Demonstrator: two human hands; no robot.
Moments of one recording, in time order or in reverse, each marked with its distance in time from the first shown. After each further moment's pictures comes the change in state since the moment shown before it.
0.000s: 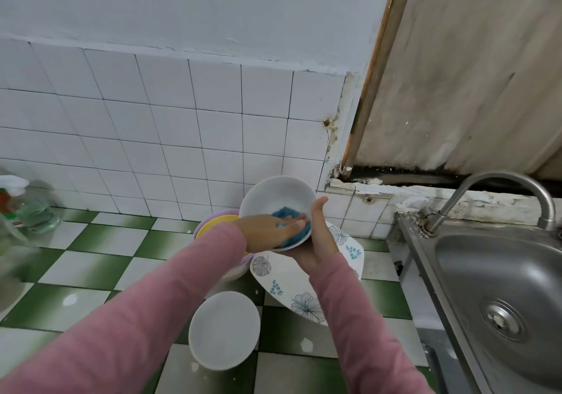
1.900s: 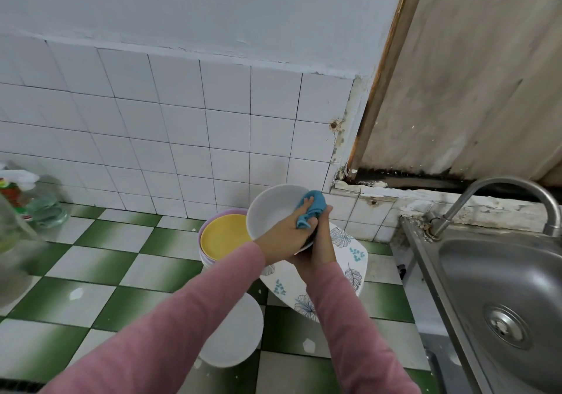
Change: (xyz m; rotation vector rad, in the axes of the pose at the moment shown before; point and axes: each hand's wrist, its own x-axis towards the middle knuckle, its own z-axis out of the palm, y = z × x) left_hand -0.002 0.039 0.037 -0.842 0.353 0.171; right_hand 0.011 0.024 -0.007 0.042 0.130 -0.175
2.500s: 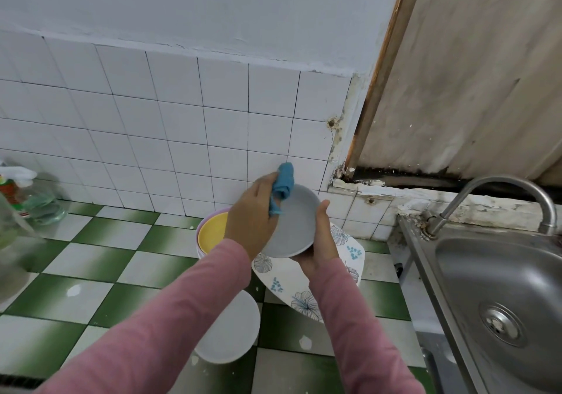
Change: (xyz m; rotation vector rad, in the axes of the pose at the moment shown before) left_hand 0.004 -0.029 -0.052 0.688 0.537 0.392; right_hand -0.003 -0.008 -0.006 -0.120 -0.075 0.019
